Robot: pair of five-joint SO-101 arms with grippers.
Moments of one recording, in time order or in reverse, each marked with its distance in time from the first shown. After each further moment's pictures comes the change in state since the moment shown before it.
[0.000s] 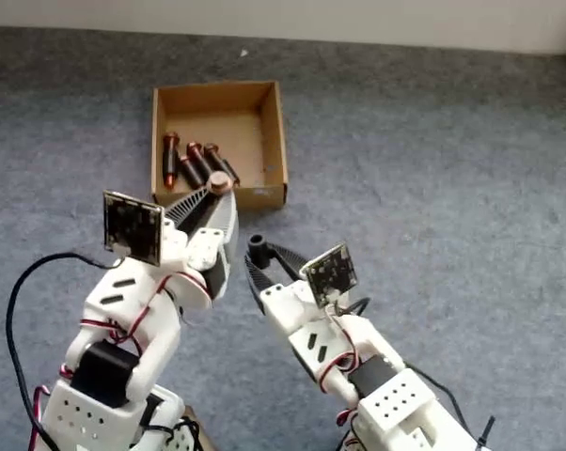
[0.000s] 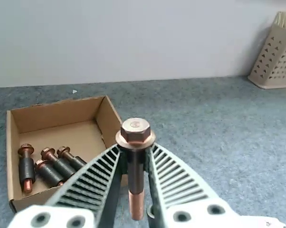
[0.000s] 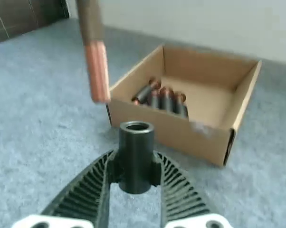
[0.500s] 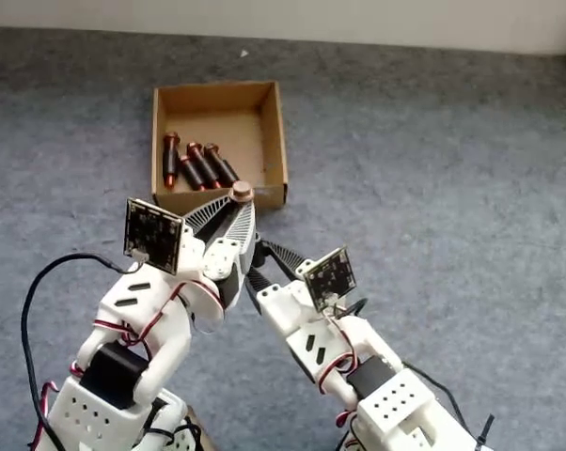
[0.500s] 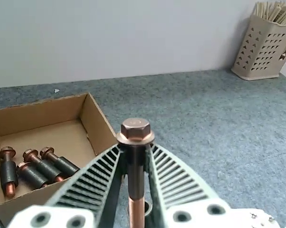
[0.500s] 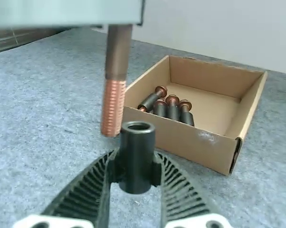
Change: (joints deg) left arm 4.2 -0.6 2.7 -2.1 -0.2; right arm -1.6 -0.1 0.0 -1.1 0.4
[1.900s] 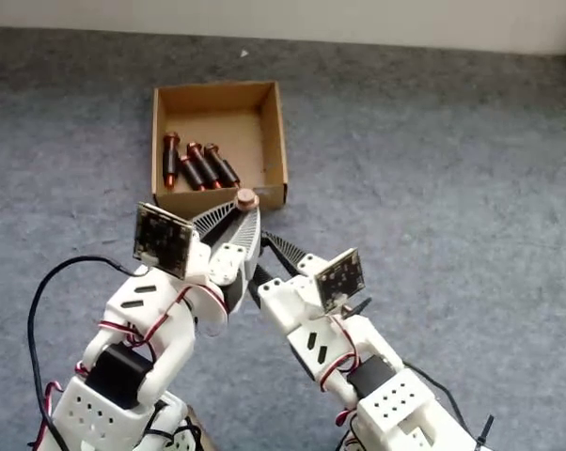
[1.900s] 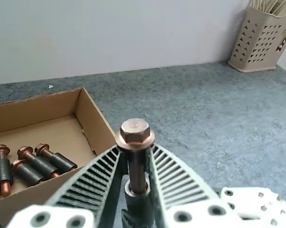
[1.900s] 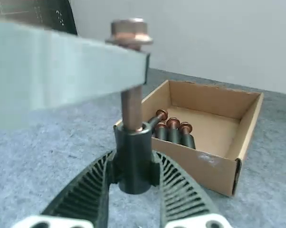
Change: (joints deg) left arm -1.3 -0.3 2.7 -0.5 -1.3; right arm 2.9 0.0 0.0 -6.0 -2.7
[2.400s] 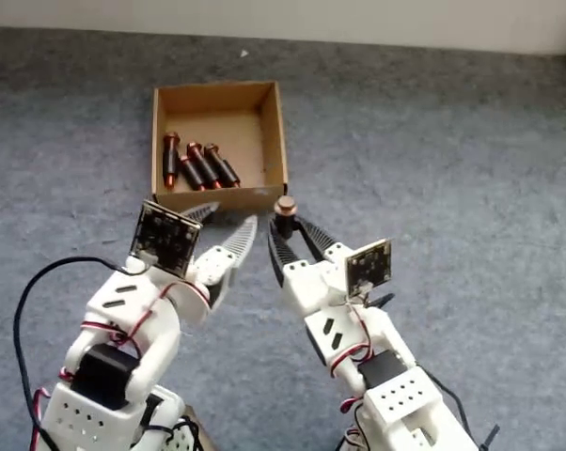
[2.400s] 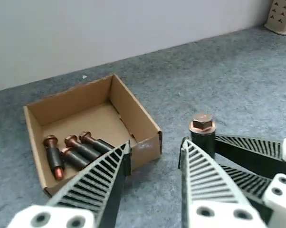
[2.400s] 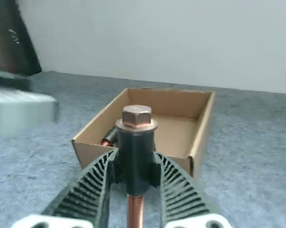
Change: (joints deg) left arm -4.8 -0.1 -4.4 10.2 -10.5; right arm 8.4 -0.1 0.0 -0.3 -1.8
